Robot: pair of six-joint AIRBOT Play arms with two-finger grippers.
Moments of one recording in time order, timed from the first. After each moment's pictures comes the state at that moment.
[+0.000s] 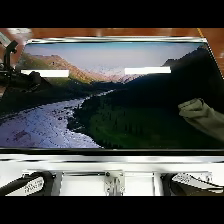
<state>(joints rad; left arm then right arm) 0.12 -1.22 1.43 0.87 -1.41 -1.38 -1.04 -1.39 1.34 -1.32 1.48 1.50</state>
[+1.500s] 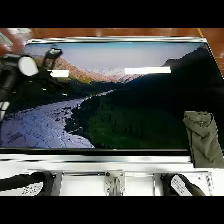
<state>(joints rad) -0.33 -1.42 1.57 1.56 -1.39 -1.54 -0.46 -1.09 1.35 -1.27 1.32 1.44</state>
